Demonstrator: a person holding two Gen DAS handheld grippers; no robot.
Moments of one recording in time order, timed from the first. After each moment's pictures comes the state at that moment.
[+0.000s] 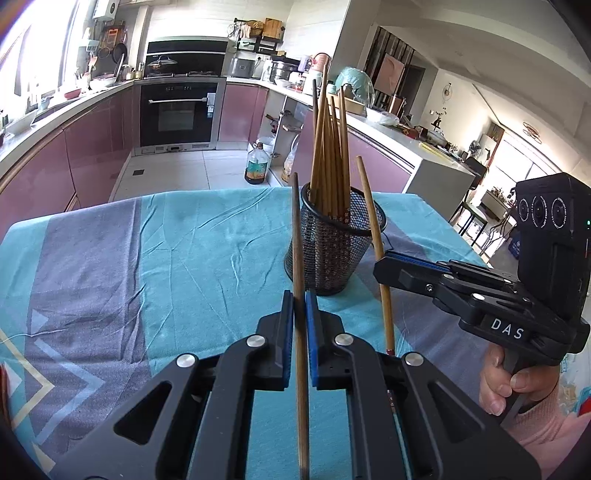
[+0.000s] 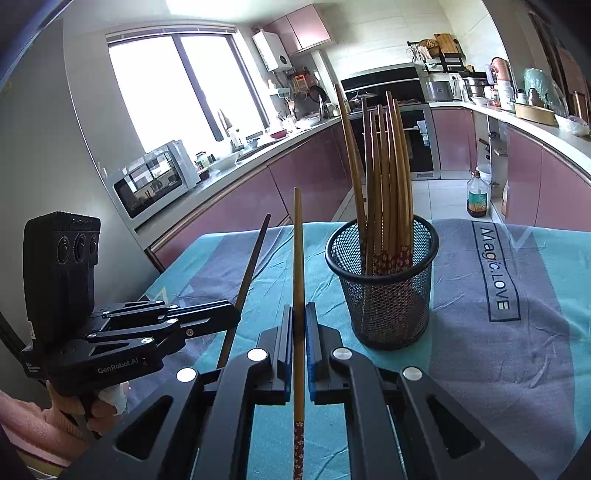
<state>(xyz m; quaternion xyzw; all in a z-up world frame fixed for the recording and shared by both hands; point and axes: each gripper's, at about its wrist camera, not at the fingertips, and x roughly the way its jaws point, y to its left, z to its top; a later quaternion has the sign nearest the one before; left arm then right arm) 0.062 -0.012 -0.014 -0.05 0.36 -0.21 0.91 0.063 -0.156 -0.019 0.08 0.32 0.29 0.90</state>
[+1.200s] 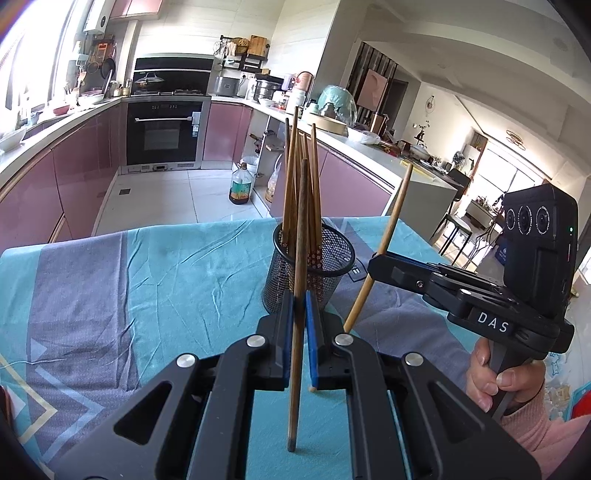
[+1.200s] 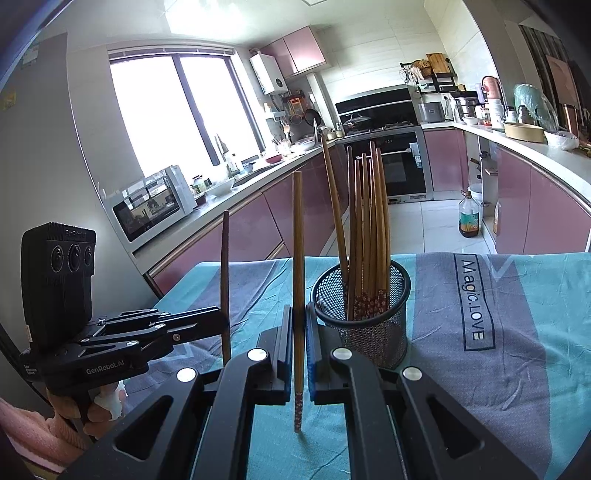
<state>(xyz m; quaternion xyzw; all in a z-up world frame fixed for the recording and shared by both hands) 0.062 -0.017 0.021 -0.06 0.32 -0.24 0.91 0.062 -0.175 0.007 0.09 0.28 0.28 0.91</state>
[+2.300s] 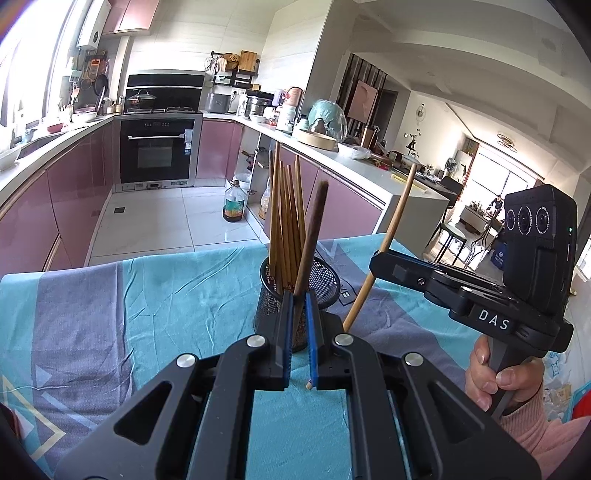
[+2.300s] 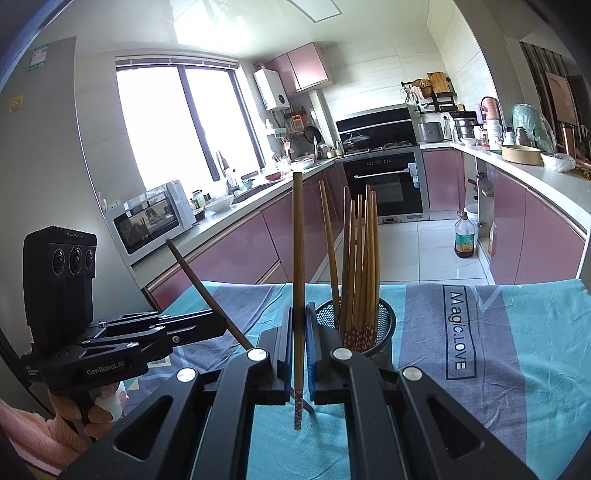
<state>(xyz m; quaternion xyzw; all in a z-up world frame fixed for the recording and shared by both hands) 0.067 -0.021 0.042 -0.05 0.29 -0.25 0.92 0.061 -0.186 0.032 0.09 0.25 0.27 0.93</state>
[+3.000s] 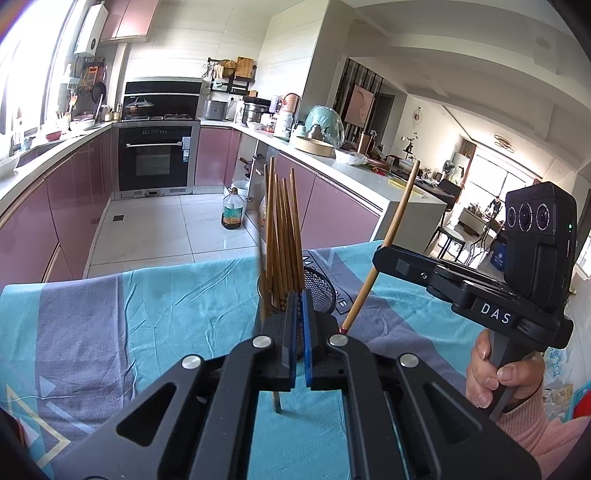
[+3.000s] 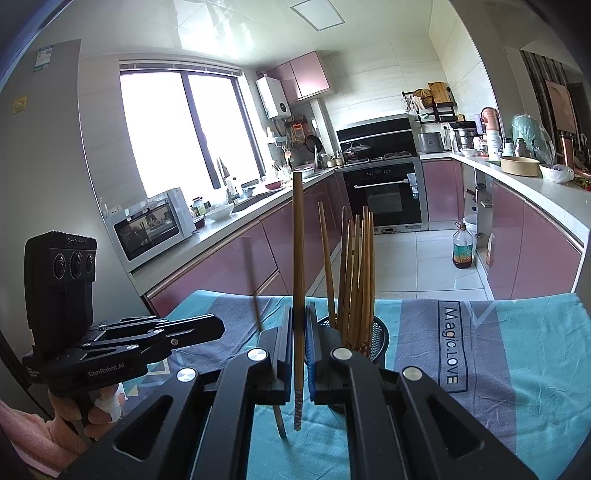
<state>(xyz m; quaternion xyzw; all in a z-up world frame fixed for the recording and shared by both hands) 0.070 -0.022 0.048 -0.05 0.28 -0.26 0.92 0.061 -0.189 0.045 0.08 0.23 0.27 0.93</state>
